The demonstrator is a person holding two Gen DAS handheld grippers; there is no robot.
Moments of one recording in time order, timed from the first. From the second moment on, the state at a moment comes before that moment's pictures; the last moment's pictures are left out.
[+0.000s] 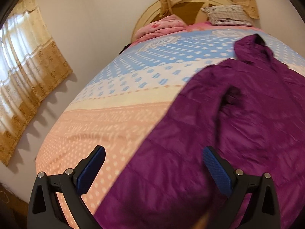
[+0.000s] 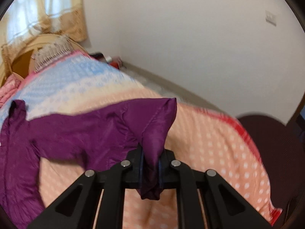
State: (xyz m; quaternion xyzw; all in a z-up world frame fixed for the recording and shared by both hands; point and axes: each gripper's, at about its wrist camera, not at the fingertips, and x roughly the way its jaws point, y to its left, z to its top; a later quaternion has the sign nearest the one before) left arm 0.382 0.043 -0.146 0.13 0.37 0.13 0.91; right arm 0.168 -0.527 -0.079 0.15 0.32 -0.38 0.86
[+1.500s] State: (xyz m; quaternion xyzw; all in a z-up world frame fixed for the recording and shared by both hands) left arm 0.401 -0.038 -0.118 0.13 0.34 0.07 0.93; right arm 0.301 -0.235 -0.122 -0.08 0.34 -0.03 0.94
